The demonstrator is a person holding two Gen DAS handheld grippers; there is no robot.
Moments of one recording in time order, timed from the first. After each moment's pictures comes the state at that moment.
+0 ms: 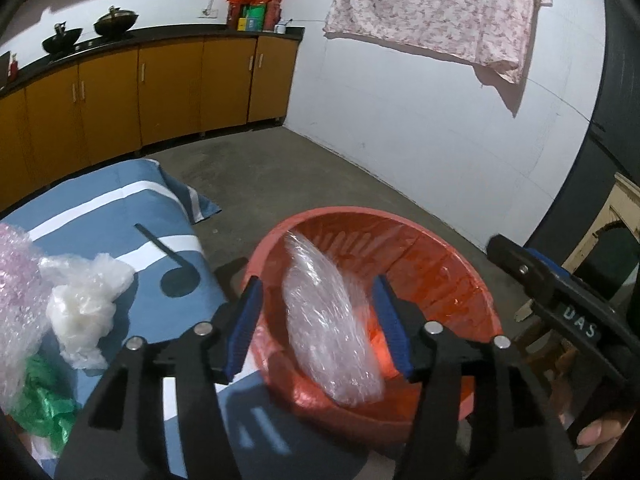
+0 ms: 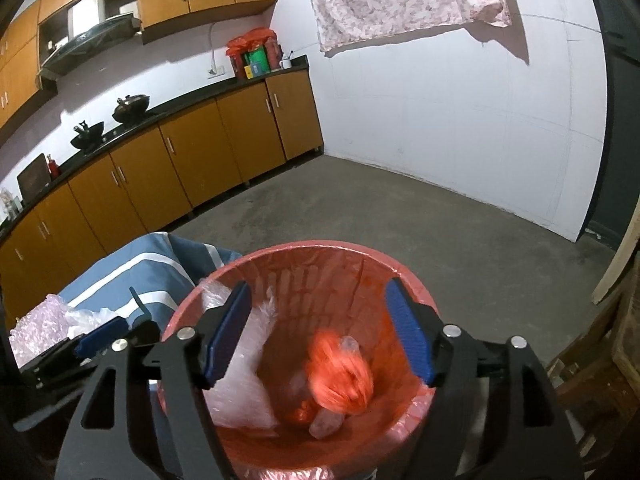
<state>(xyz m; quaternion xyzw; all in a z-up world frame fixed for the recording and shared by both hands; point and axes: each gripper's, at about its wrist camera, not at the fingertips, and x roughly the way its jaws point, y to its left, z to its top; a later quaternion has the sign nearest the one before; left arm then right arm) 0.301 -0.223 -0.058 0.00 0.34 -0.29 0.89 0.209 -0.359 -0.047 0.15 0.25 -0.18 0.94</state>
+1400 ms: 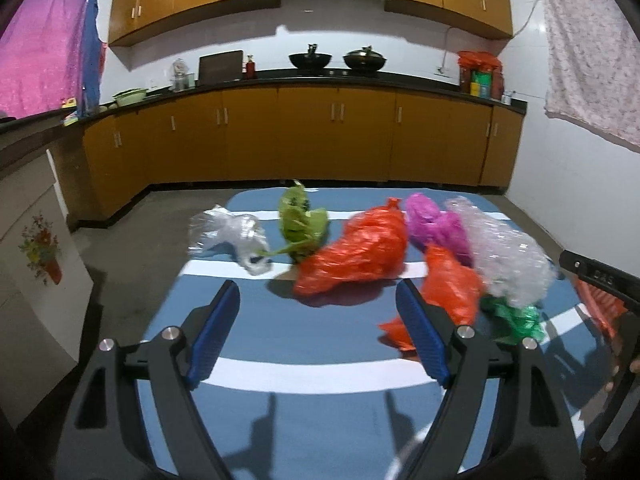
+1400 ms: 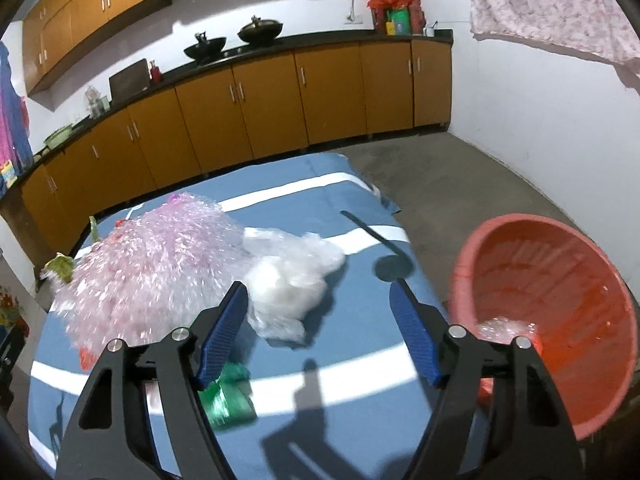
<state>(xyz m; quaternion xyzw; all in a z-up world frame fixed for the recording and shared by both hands) 0.201 0.119 -0.040 -0.03 0.26 0.11 0.96 0.307 -0.123 -0.063 0.06 0.32 0.01 0.94</state>
